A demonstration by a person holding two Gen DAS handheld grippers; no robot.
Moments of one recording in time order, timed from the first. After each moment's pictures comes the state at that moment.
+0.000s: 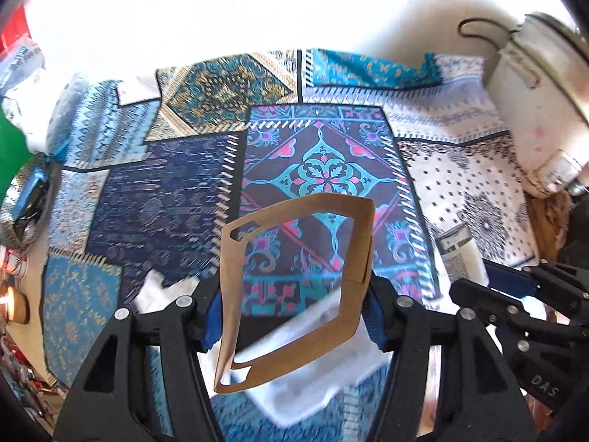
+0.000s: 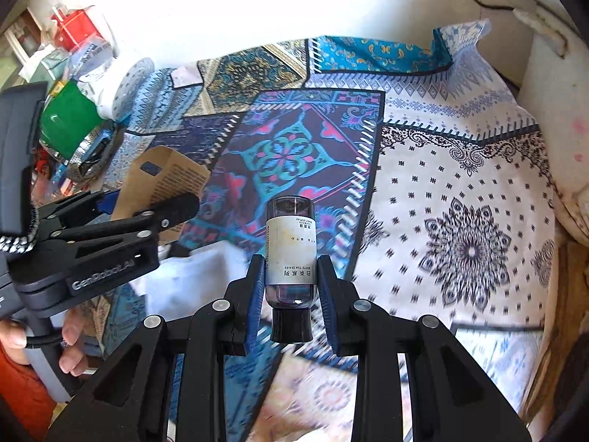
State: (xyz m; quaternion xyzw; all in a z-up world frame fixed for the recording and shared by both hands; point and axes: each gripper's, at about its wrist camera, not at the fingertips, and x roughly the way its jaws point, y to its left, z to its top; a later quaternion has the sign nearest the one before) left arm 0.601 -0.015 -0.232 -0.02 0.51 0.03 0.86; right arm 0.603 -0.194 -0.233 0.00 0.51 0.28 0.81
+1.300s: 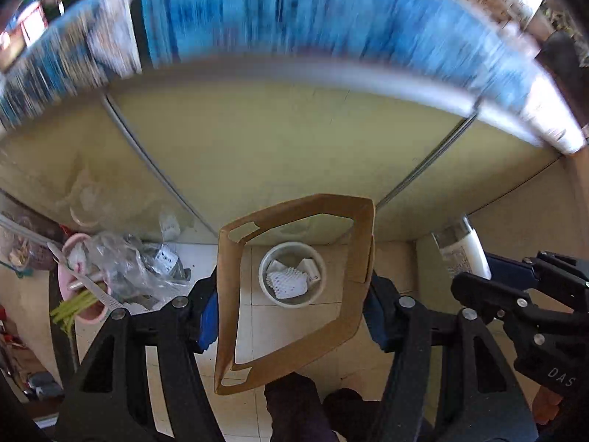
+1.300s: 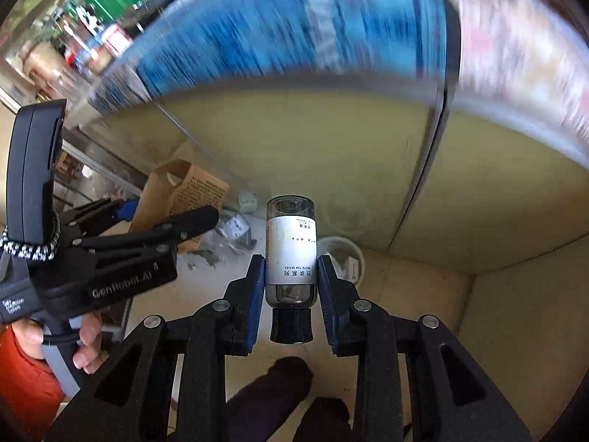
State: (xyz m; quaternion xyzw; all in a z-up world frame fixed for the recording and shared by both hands) left arm 0.267 0.022 -0.454 -0.05 0.56 0.01 0.82; right arm 0.297 -0.156 -0.424 0.00 0.58 0.27 0.77
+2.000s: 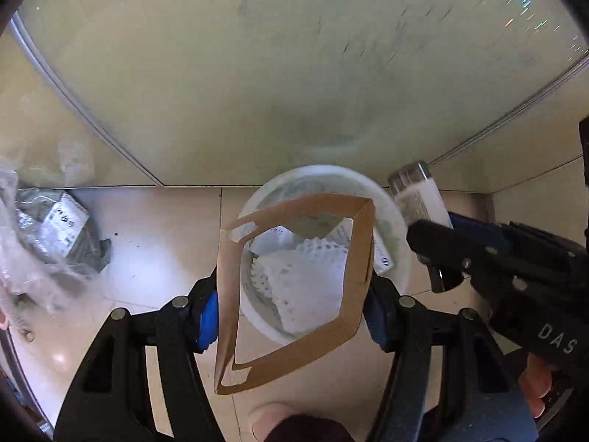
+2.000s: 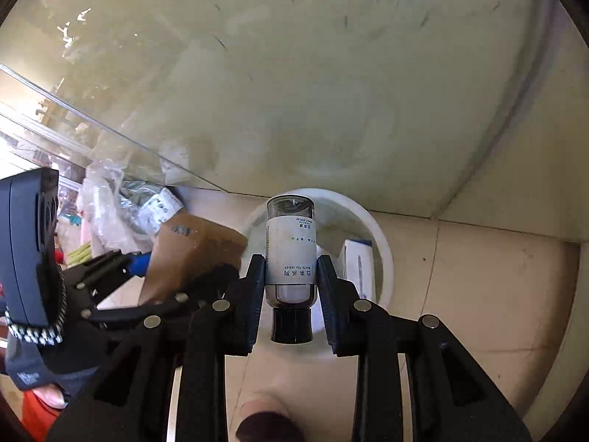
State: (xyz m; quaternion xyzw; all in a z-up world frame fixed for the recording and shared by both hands) left arm 0.308 0.047 -0.863 -0.08 0.61 -0.03 0.78; right arm 0.358 -0.112 -0.812 0.06 0.60 0.25 0.76
